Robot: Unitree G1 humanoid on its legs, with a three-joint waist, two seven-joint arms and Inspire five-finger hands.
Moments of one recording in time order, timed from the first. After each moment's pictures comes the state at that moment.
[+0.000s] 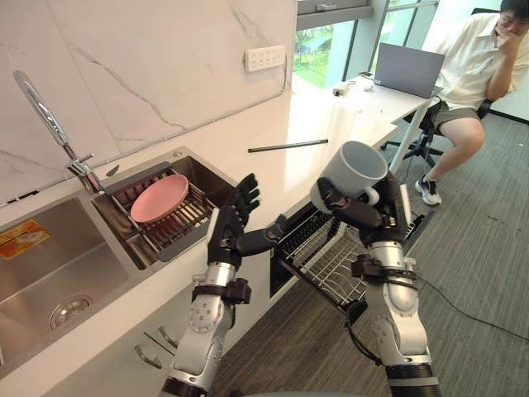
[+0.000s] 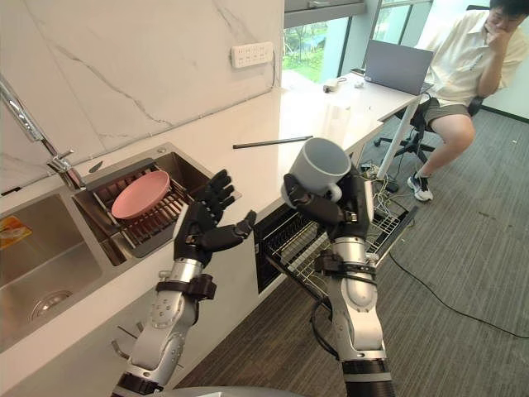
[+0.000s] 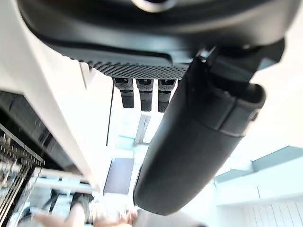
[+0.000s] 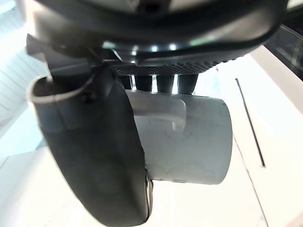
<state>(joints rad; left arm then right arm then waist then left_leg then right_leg) 0.11 0.06 -0.21 -0.11 -0.24 -0.18 0.12 0.01 -0.07 -0.04 -0.15 0.28 -0.21 -0.07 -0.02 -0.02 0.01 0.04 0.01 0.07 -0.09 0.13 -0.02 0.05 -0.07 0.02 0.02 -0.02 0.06</state>
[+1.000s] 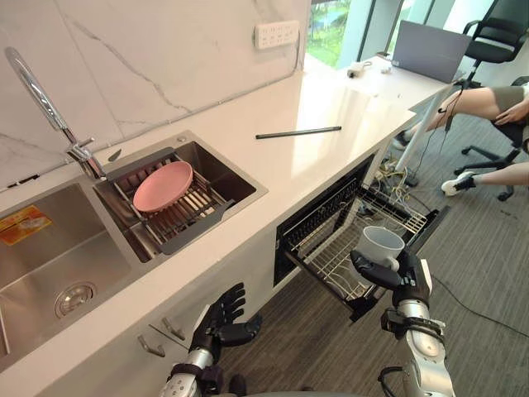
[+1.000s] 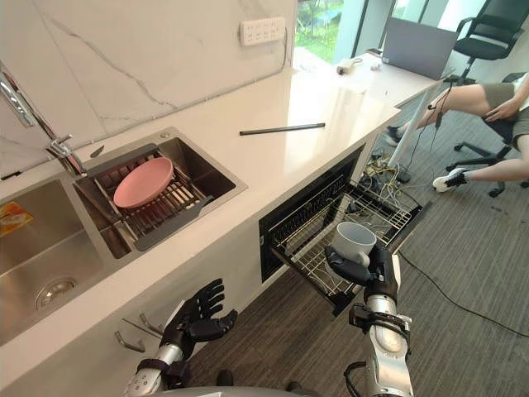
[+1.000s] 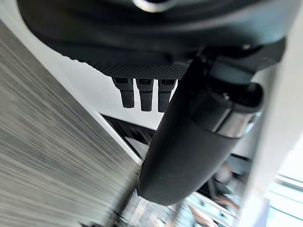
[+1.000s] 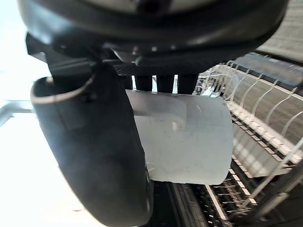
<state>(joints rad) 0.37 0.14 -0.12 0.38 -0.20 -0.15 -0.11 0.14 -0.16 -0.21 0.27 0.15 -0.17 -0.05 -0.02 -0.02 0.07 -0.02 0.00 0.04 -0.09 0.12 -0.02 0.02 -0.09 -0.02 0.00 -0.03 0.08</state>
